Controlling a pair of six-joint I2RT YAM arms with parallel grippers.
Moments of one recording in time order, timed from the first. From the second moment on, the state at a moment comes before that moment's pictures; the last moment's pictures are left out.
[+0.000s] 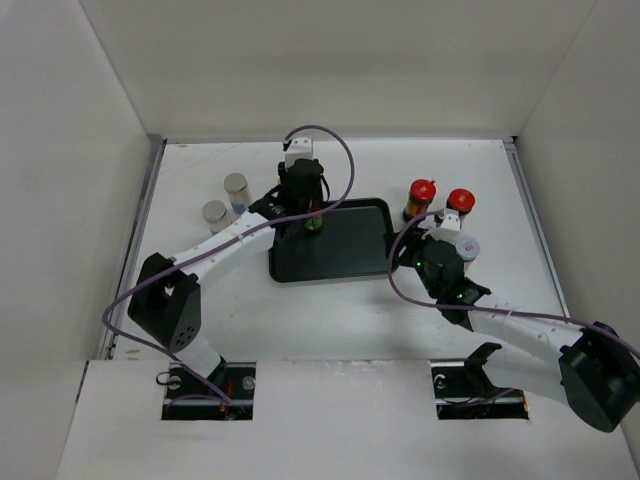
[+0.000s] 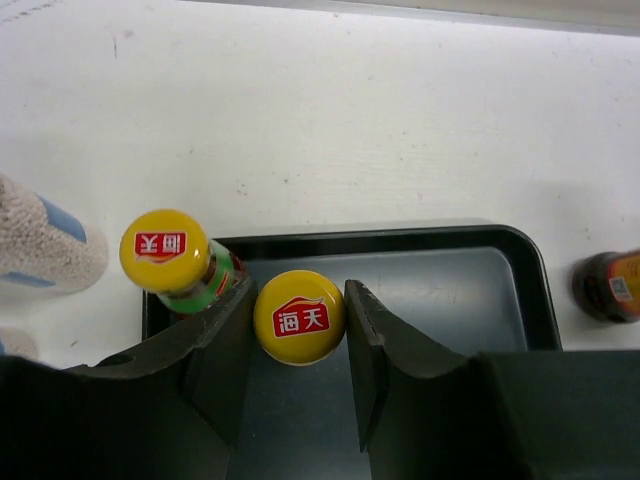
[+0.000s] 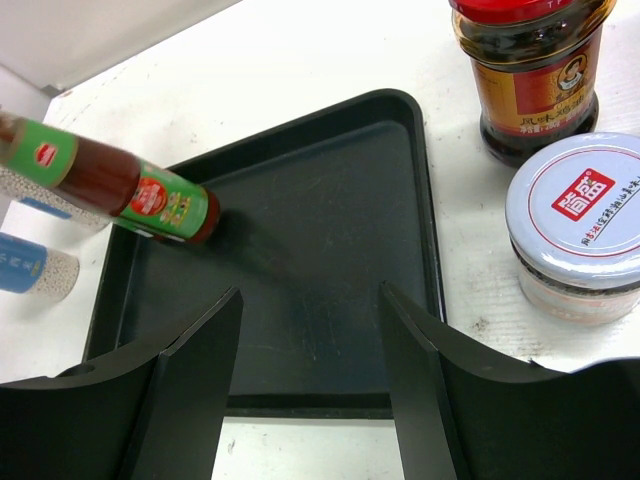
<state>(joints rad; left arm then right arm) -0.67 1.58 1.24 -0.12 -0.56 -0.41 0.64 1.08 0.41 0.44 0.40 0.61</state>
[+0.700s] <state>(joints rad) -0.65 1.64 1.27 0.07 -0.54 -0.37 0.64 1.07 0.41 0.44 0.39 0.61</state>
